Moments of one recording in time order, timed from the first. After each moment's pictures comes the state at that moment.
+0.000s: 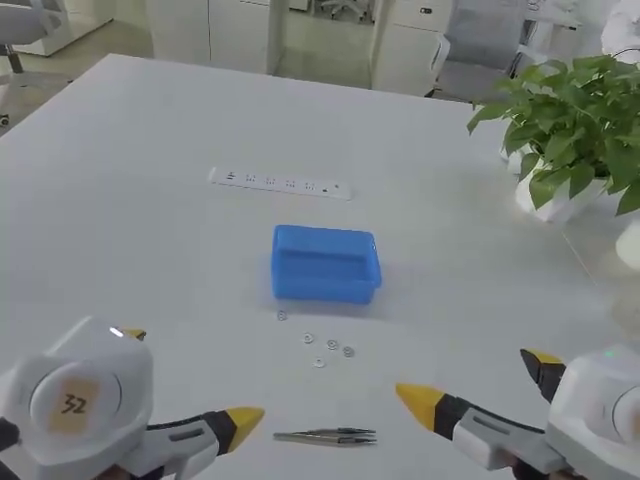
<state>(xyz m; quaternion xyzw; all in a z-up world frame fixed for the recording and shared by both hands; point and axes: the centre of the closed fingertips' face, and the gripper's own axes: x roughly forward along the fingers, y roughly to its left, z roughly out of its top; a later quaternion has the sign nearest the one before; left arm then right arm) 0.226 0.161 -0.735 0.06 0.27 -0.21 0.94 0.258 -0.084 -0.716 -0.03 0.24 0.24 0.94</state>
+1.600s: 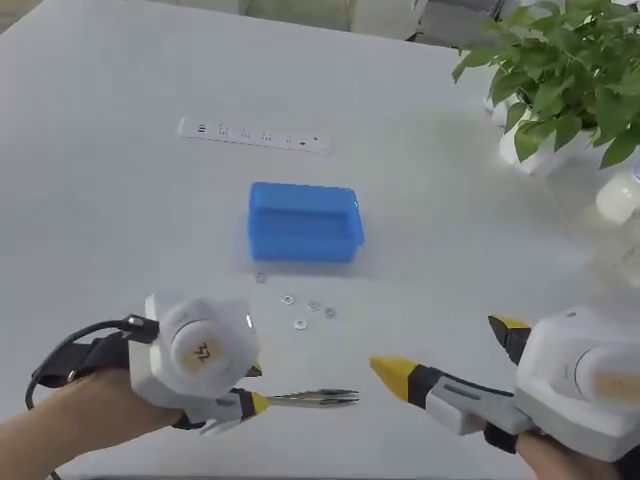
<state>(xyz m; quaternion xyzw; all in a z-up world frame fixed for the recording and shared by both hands) 0.219 0.071 -0.820 0.25 0.35 -0.51 0.74 0.258 -0.073 -0.737 -0.04 0.28 0.25 0.93</state>
